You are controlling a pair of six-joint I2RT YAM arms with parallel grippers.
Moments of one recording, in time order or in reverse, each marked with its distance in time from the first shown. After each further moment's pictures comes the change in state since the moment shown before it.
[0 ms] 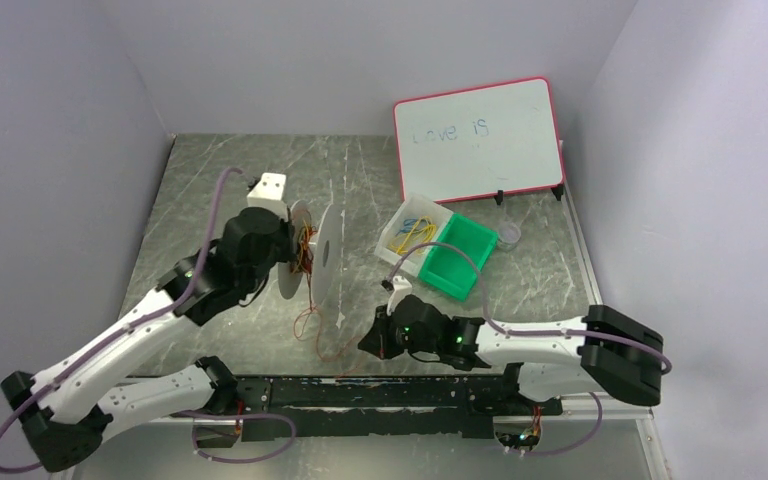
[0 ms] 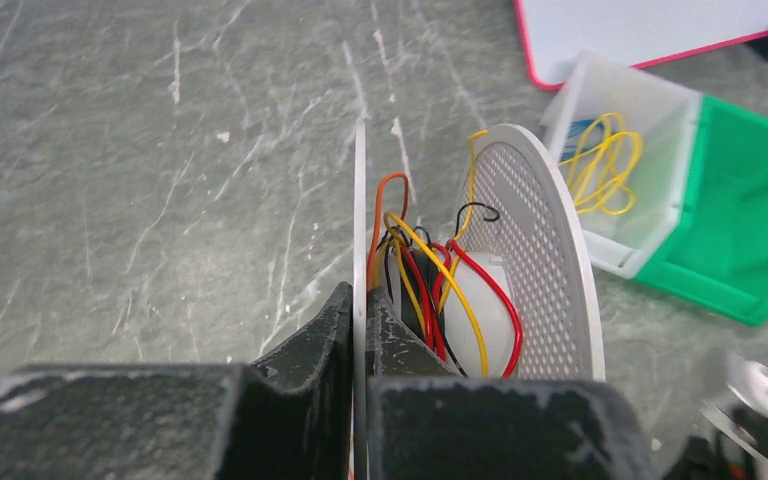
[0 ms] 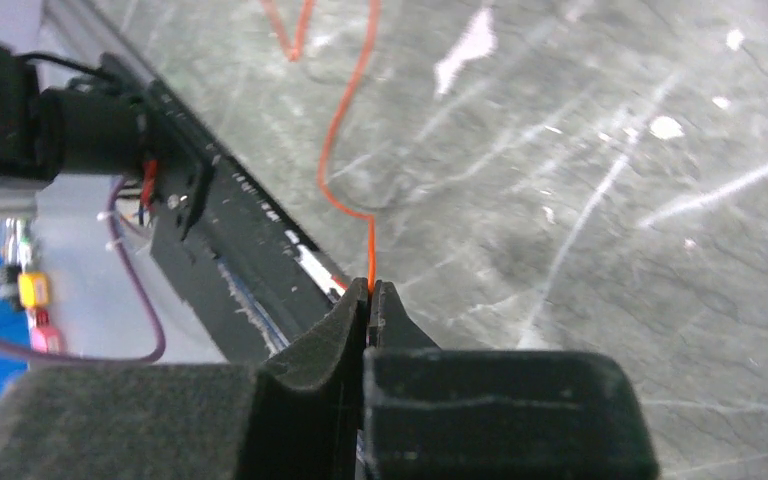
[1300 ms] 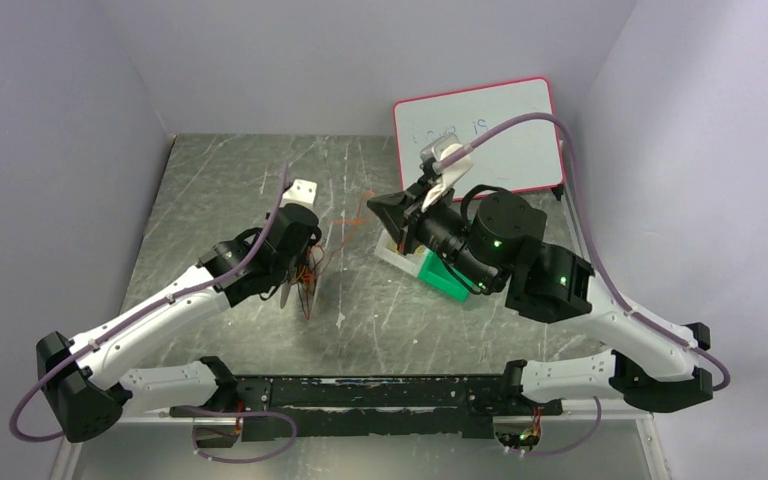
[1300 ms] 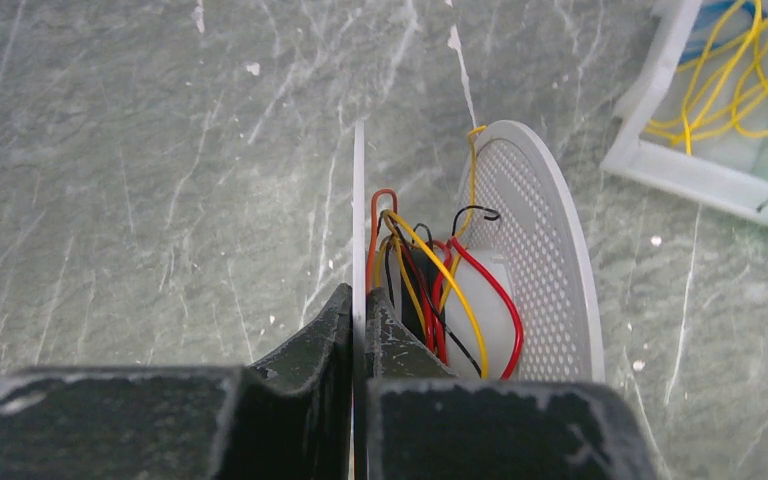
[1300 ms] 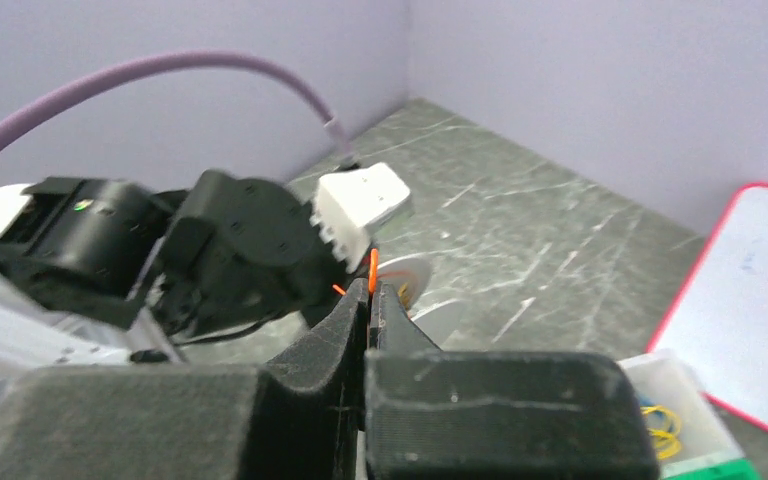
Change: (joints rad) left arm -0.012 0.234 0.043 -0.098 -0.097 0.005; right arm 0.034 -0.143 1.110 -0.642 0.337 -0.758
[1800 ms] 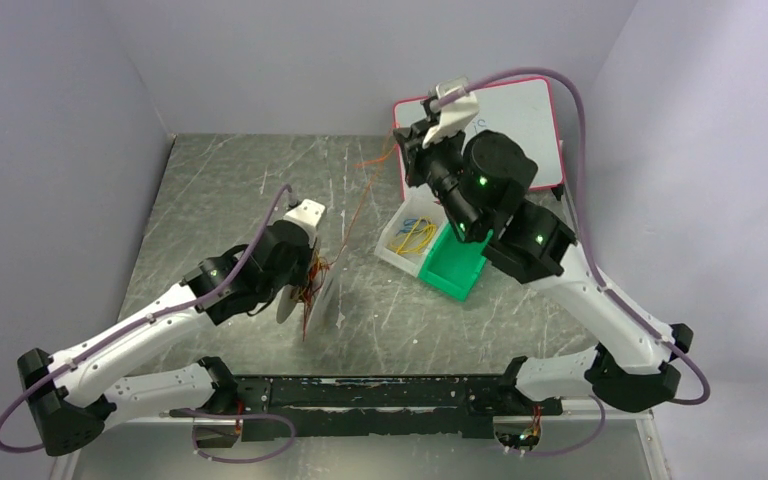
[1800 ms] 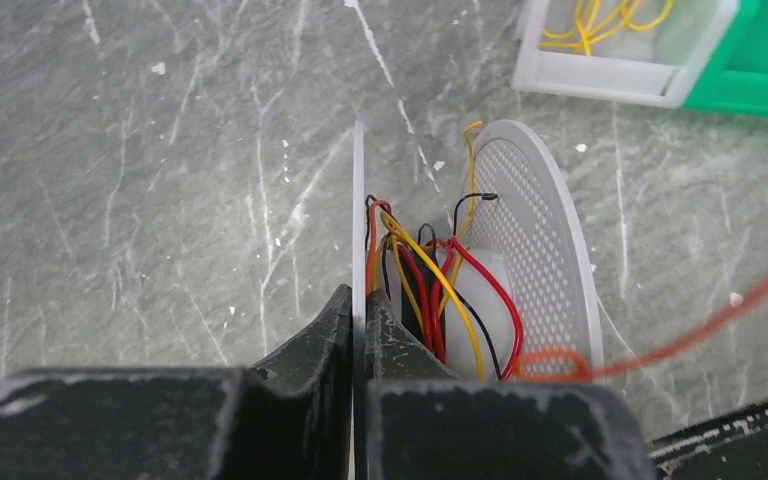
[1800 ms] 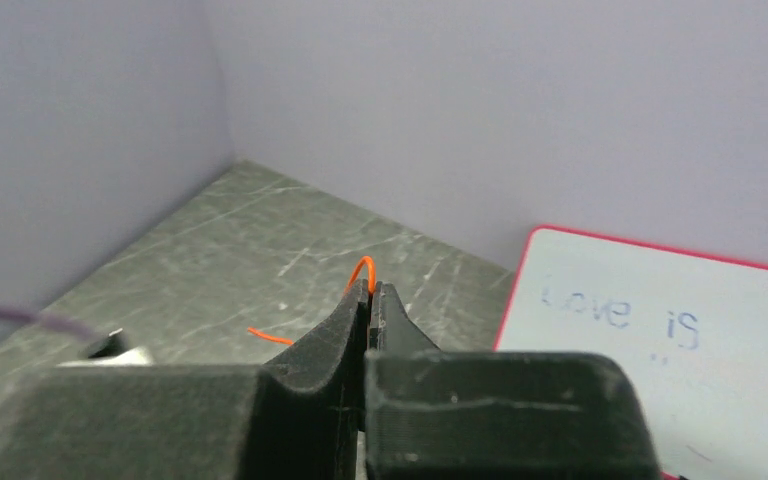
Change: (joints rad) left arm -0.061 -0.108 -0.070 -0.016 0.155 0.091; right arm -0.203 0.148 0.158 0.074 0.095 -0.212
